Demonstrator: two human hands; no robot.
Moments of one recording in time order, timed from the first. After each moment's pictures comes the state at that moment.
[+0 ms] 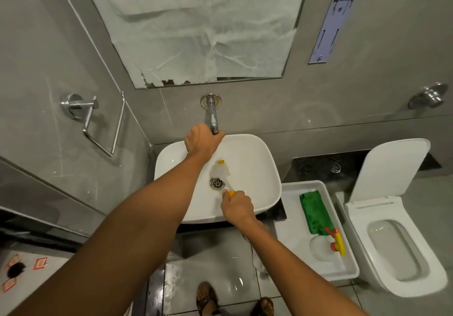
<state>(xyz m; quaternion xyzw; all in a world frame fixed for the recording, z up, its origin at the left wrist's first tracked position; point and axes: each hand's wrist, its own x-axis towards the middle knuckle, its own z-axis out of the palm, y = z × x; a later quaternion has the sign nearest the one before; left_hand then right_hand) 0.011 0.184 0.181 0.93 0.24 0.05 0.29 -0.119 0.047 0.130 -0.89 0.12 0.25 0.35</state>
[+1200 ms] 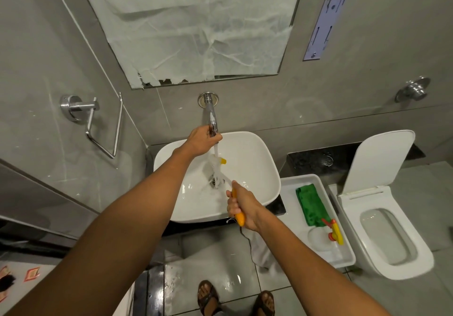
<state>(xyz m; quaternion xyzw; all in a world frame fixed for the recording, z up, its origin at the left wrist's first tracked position) 0.013 0.218 0.176 0.91 0.06 -0.07 0.41 -0.119 0.033 0.144 -0.48 0.30 0.38 0.73</state>
